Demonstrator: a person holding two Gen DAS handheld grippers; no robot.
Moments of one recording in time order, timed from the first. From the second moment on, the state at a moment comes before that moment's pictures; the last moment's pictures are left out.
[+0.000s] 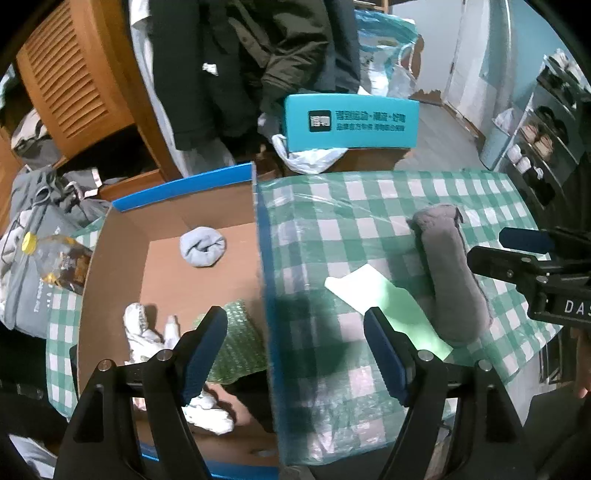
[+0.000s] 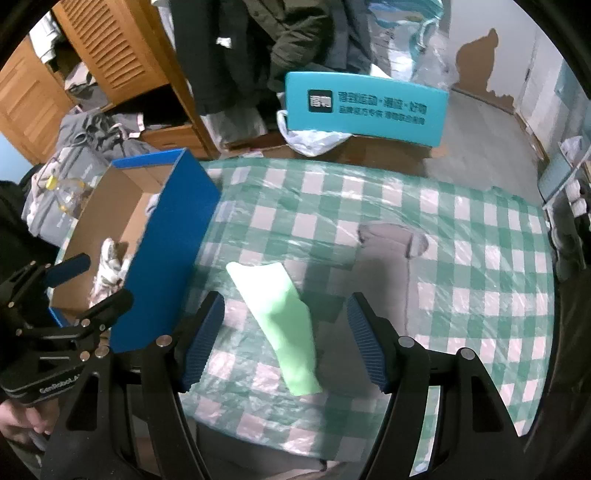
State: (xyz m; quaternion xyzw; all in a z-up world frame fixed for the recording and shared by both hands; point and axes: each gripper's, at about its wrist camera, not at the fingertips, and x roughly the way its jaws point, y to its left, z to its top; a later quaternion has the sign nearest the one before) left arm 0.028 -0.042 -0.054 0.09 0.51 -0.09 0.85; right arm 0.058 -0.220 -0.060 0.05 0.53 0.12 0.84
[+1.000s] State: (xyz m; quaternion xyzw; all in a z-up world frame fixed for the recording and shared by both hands) left arm 0.063 -0.113 -0.114 0.13 0.56 -0.10 0.82; right arm 0.090 -0.263 -0.140 0.06 0.60 0.04 0.80
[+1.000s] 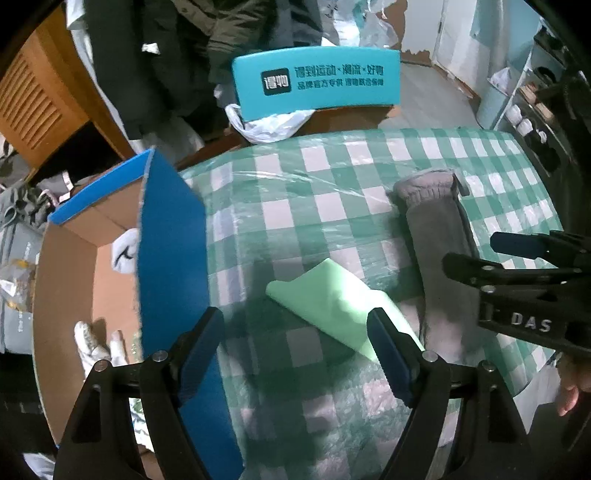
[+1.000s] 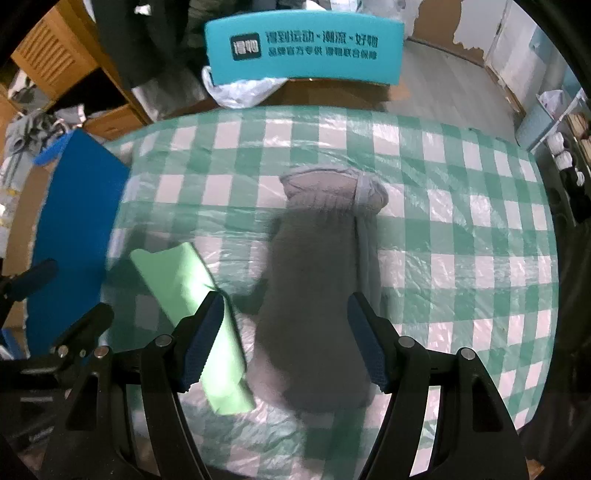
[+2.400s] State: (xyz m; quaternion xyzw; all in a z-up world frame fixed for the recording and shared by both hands) left arm 0.096 -0.150 -0.206 0.08 0.65 -0.07 0.75; right arm 0.089 -0.312 -0.205 0.03 0.63 0.02 0.78
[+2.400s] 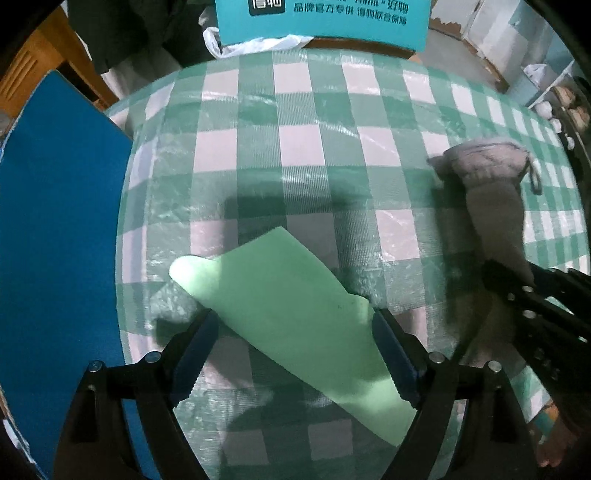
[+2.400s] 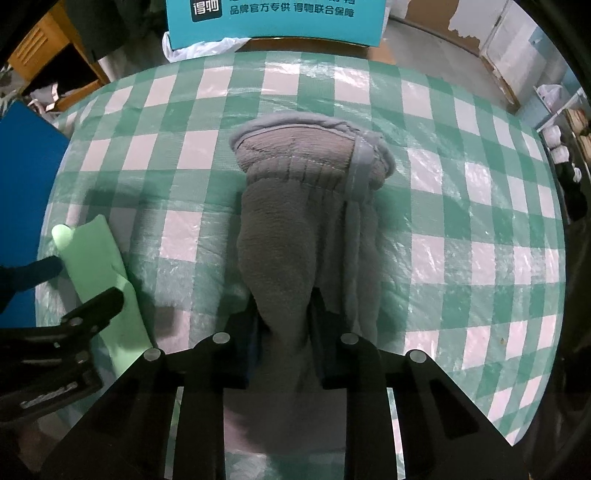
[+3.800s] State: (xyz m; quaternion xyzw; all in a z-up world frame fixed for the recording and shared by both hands) left arm 0.055 -0.183 -0.164 0.12 0.59 -0.15 0.78; right arm 0.070 -0.314 -0.167 0.04 0.59 0.03 0.80
